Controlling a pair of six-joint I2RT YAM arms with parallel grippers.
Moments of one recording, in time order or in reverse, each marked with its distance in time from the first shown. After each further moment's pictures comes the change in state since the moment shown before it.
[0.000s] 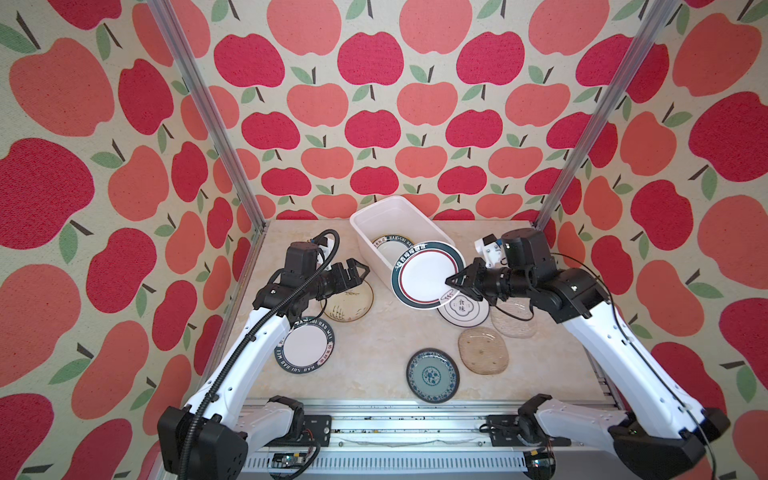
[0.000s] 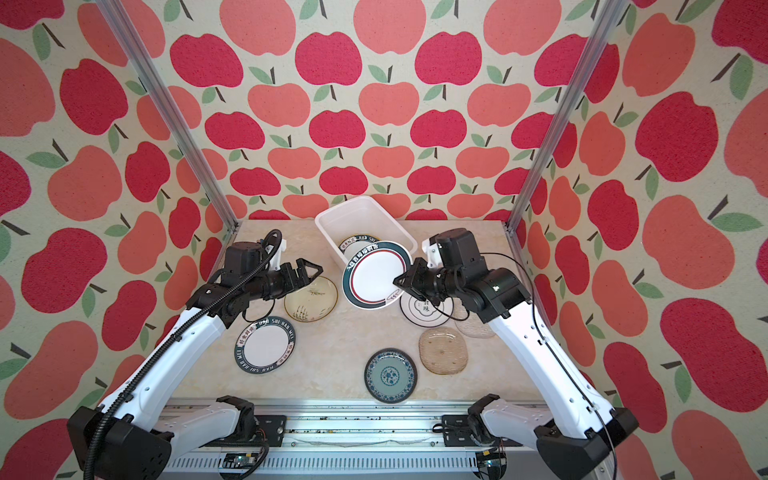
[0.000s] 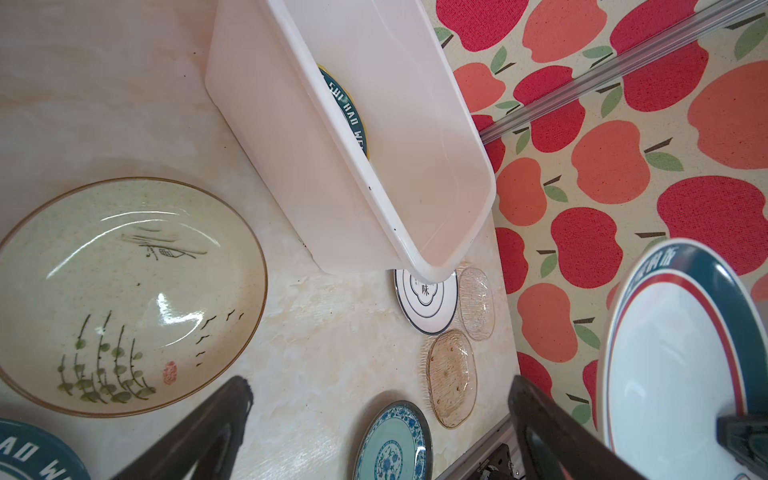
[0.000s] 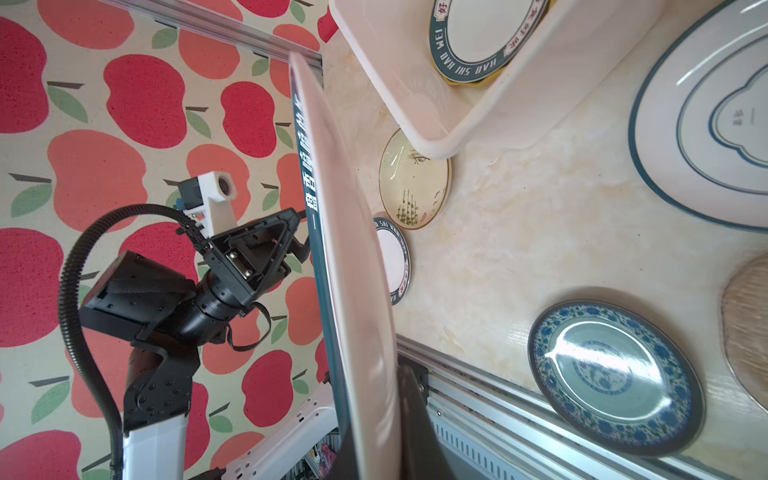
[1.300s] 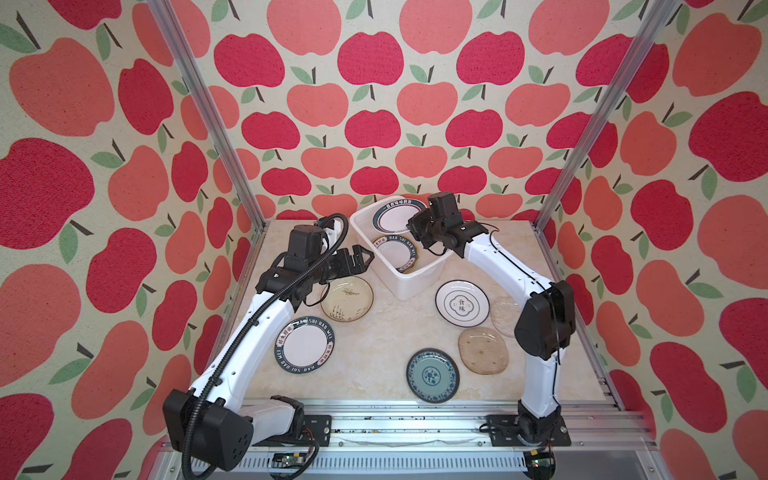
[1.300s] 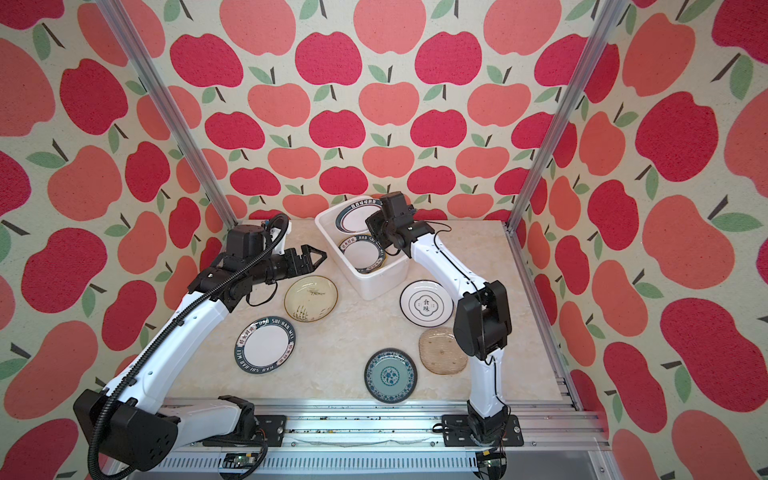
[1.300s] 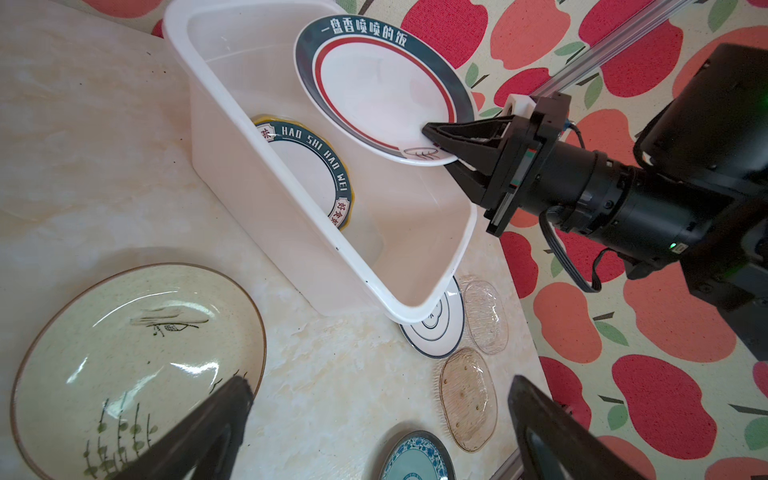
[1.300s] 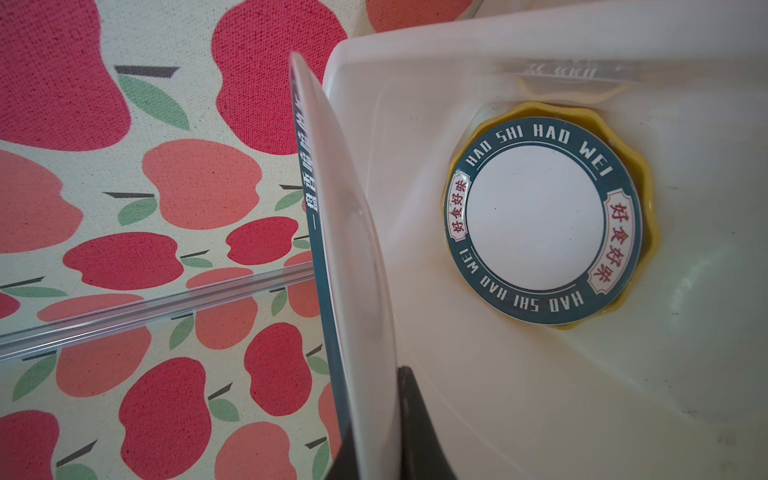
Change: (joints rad) left arm -0.027 0.098 0.174 -0.019 -0.039 0.140; right arm 0.009 0.742 0.398 0.439 0.357 0.419
